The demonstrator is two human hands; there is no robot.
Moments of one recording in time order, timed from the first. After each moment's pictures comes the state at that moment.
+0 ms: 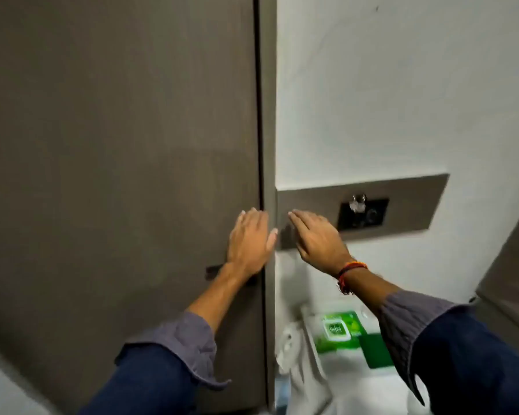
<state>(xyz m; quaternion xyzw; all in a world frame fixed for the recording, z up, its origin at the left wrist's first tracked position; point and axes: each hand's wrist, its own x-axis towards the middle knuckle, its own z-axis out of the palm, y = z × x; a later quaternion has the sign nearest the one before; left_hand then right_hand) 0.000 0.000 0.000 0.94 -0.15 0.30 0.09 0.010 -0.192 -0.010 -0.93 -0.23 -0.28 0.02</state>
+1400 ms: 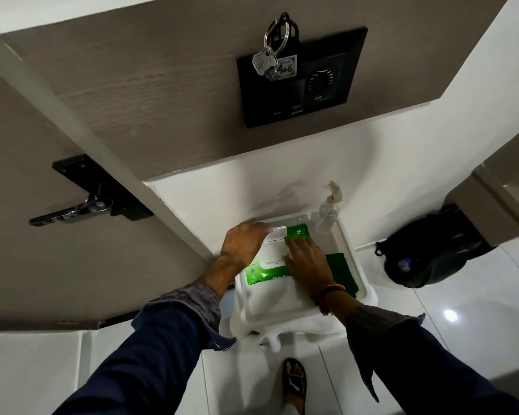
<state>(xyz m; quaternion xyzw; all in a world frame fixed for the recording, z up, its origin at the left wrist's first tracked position) 0.123 -0.192 -0.311 0.98 -0.20 -0.06 0.07 0.063 -0.369 -0.352 -0.99 -0.10 0.04 0.13</state>
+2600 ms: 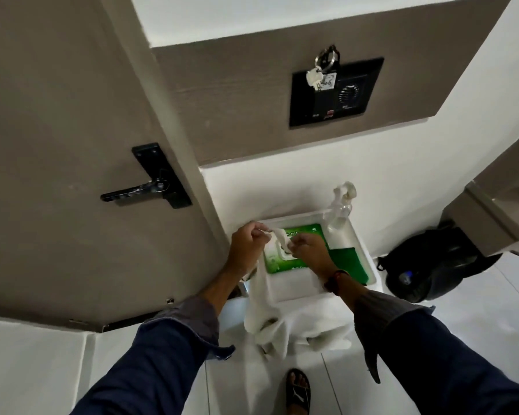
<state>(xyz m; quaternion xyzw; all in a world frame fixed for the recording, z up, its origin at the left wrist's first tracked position) 0.047 -0.141 -0.267 0.85 0.07 -0.03 0.52 0.035 -0.315 -0.286 -0.80 0.12 0.11 0.58</state>
